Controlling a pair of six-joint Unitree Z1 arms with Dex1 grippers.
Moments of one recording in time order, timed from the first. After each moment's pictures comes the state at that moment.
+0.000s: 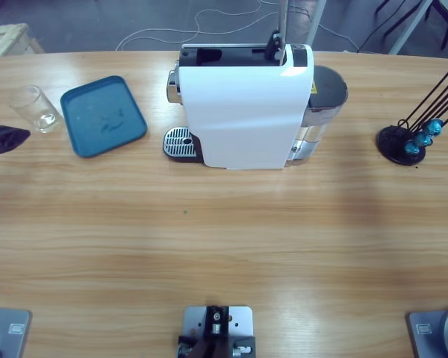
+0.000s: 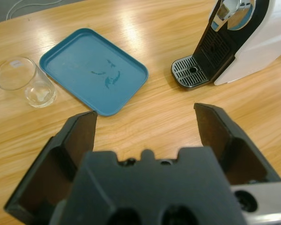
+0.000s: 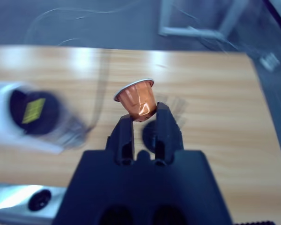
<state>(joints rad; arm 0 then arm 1) -0.61 0.97 -0.62 0.23 0.07 -0.14 0.43 1.14 -1.14 0.57 -0.26 0.08</state>
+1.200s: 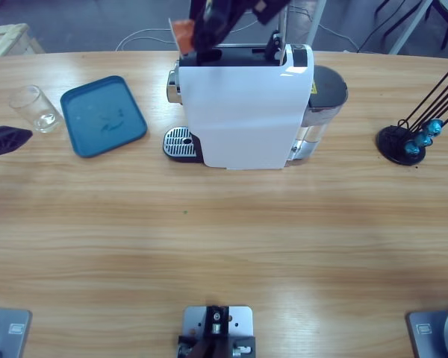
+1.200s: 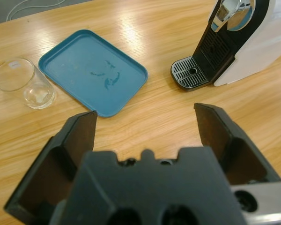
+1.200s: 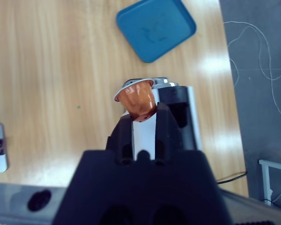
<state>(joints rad) -0.61 0.97 -0.60 0.19 0.07 -0.14 0.82 1.92 -1.97 0.88 0.18 -0.63</state>
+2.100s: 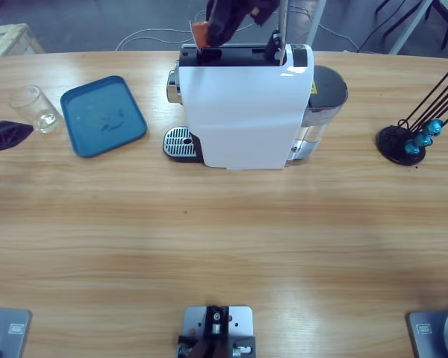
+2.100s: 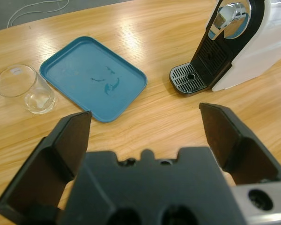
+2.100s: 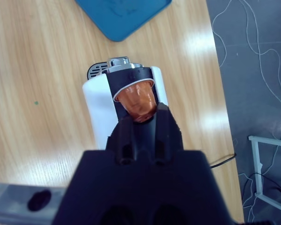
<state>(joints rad) -0.61 0.97 -0.60 0.17 0.07 -0.14 0.78 2.03 -2.04 0.89 0.08 -0.62</state>
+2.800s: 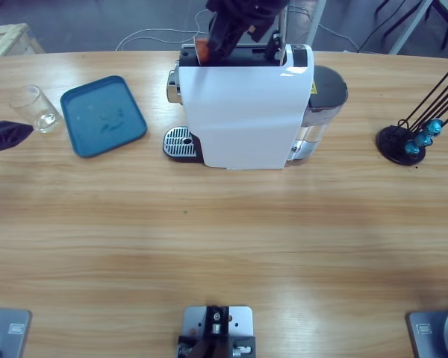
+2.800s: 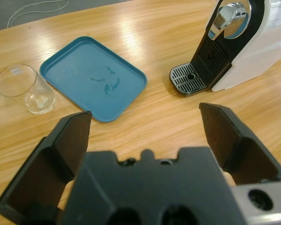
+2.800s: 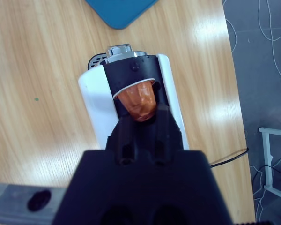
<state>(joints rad) -0.61 0.97 -0.60 0.17 0.07 -0.14 0.77 2.07 -2.07 0.93 0.07 -0.59</state>
